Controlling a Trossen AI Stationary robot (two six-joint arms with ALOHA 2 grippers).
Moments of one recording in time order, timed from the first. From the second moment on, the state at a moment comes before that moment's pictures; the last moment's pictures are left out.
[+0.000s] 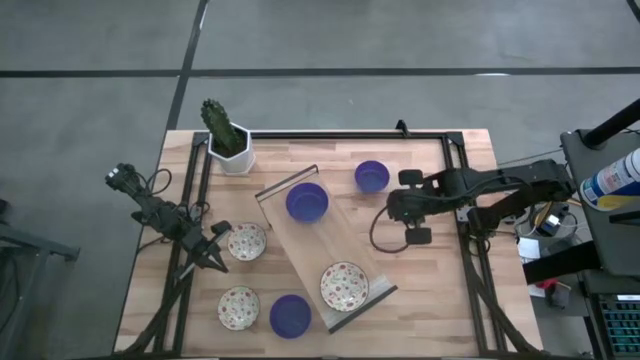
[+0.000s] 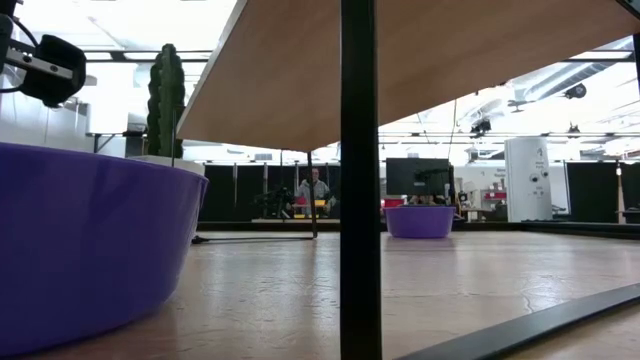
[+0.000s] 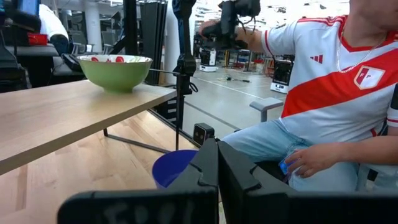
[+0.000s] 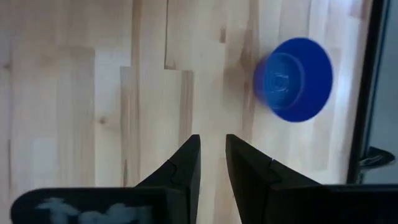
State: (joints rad) left arm -0.66 0.04 0.01 -0.01 0.00 -0.09; right arm 0.14 1.33 1.27 -1.27 0.24 0.05
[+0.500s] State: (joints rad) left arm -0.66 0.04 0.01 -0.01 0.00 -0.09; right arm 0.12 1.34 0.96 -0.84 0.42 -0.23
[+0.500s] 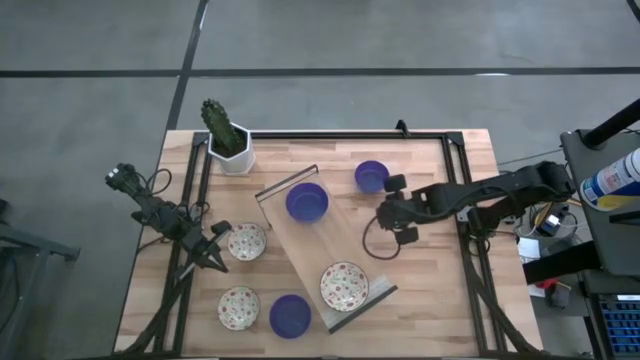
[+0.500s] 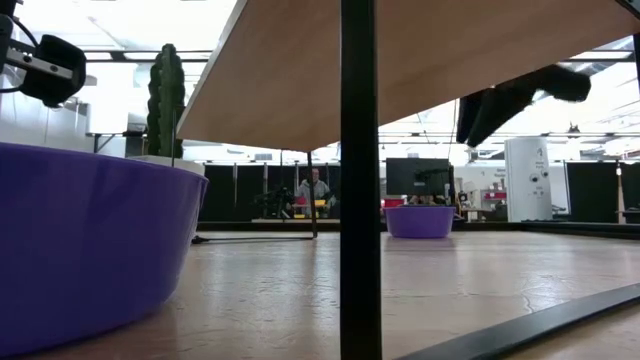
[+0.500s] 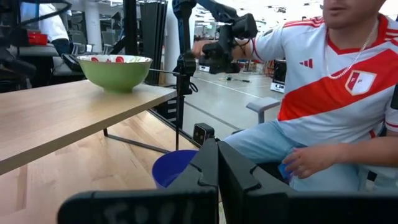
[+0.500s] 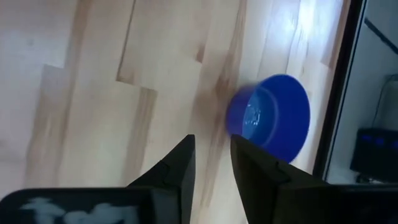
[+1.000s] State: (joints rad) left arm -0.66 0.04 0.01 -0.01 0.00 -0.09; right arm -0.03 1.34 0.84 -0.58 0.38 -0.41
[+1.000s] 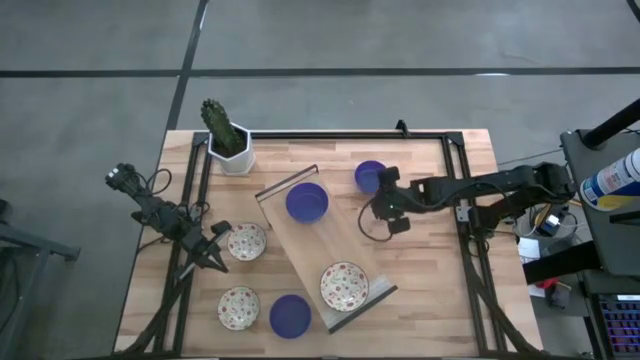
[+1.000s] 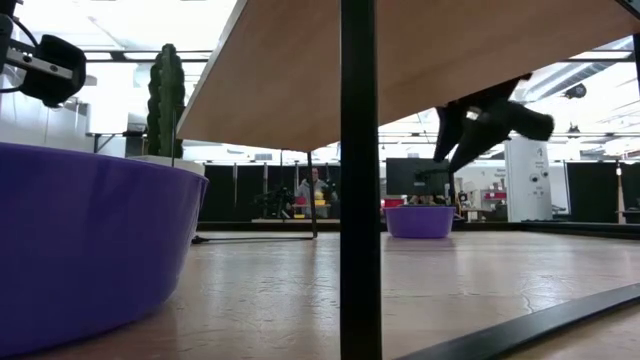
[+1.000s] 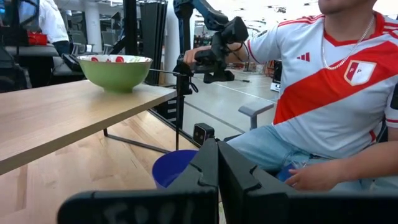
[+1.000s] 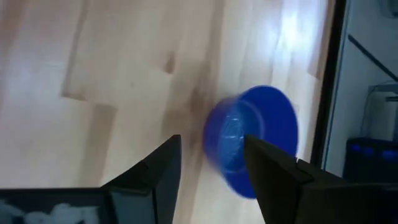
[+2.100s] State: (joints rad) left arm -0.66 0.04 0.01 -0.01 0.00 -0.09; right arm -0.28 1.47 0.77 -0.39 0.16 -0.53
